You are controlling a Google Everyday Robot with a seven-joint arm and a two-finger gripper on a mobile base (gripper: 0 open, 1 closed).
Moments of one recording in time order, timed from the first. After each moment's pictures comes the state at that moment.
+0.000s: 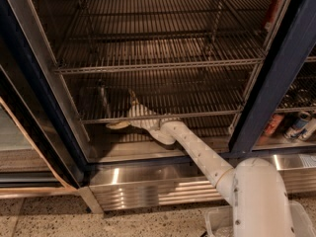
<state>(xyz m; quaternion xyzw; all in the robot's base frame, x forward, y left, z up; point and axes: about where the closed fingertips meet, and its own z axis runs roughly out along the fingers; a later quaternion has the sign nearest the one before) 0.792 0.160 0.590 -0.45 0.52 0.24 0.69</state>
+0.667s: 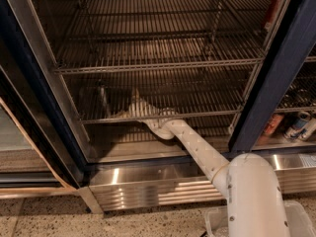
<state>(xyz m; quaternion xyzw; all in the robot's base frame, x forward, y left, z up) 0.825 0.157 0.596 -0.43 0.54 0.22 0.69</state>
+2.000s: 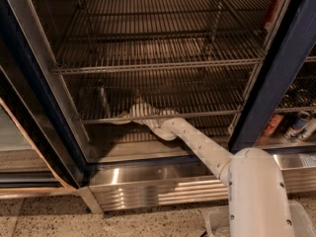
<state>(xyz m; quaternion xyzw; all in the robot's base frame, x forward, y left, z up) 0.823 0.149 0.577 -0.40 0.61 0.24 0.64</state>
